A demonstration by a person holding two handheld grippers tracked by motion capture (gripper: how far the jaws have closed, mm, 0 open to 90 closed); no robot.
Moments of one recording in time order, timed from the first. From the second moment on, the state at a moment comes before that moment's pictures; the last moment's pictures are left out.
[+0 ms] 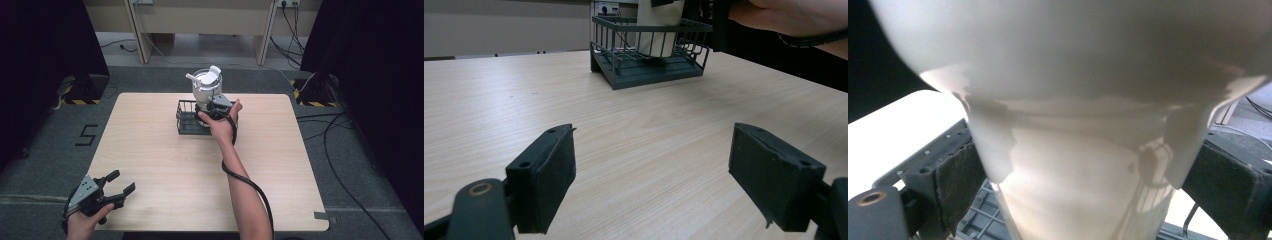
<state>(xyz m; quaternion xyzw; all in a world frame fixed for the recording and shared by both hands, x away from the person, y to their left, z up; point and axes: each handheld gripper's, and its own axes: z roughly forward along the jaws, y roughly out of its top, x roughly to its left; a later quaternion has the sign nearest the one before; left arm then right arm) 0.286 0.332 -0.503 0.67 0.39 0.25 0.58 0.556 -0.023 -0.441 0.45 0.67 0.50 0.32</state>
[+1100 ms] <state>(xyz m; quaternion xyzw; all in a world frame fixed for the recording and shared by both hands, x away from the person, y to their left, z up) 0.285 0.330 -0.503 0.67 0.39 0.25 0.58 0.508 -0.065 -0.428 0.44 0.68 0.50 0.30</state>
